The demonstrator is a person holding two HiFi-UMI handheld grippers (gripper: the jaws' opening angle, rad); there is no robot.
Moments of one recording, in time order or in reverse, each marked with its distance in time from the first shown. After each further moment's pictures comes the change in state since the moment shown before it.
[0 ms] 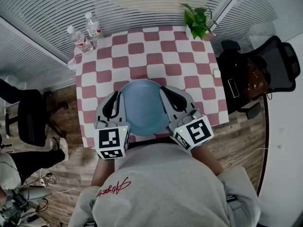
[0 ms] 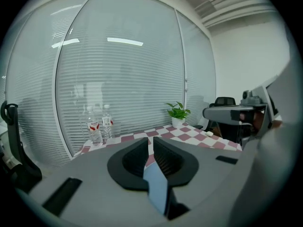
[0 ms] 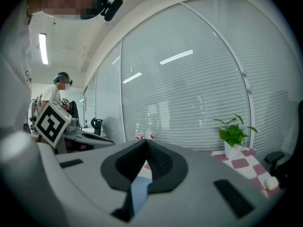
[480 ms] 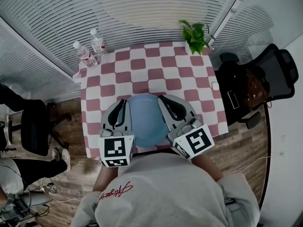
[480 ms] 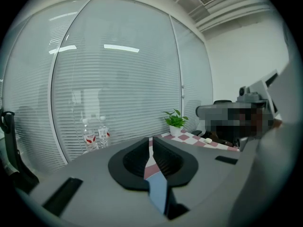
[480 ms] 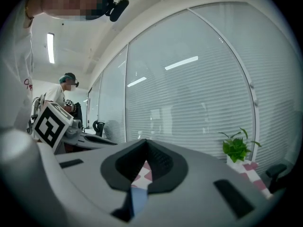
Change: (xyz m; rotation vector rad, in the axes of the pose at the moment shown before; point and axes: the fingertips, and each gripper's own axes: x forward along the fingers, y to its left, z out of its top) left arm -0.001 -0.012 0.042 0.042 -0.075 -0.019; right arm 0.005 0.008 0.043 -0.059 -0.049 0.024
